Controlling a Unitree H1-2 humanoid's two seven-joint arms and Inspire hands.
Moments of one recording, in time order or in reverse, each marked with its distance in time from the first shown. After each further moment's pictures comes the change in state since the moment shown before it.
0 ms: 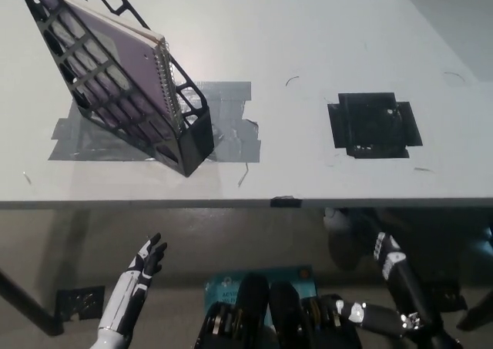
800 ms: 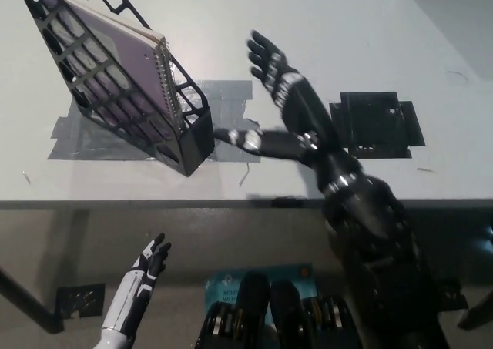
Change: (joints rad) left_arm -0.002 -0.004 -0.009 0.000 0.003 -0.010 -0.001; right_arm -0.676 0.188 0.003 0.340 0.070 0.208 0.007
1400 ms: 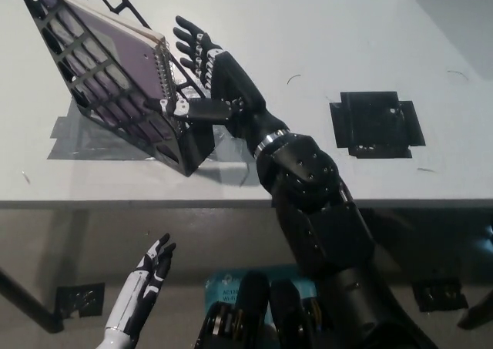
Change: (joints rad) left_arm -0.001 0.000 -0.008 -0.005 -0.002 0.004 -0.013; right_arm -0.220 0.118 -0.057 0.360 0.038 -0.001 -0.001
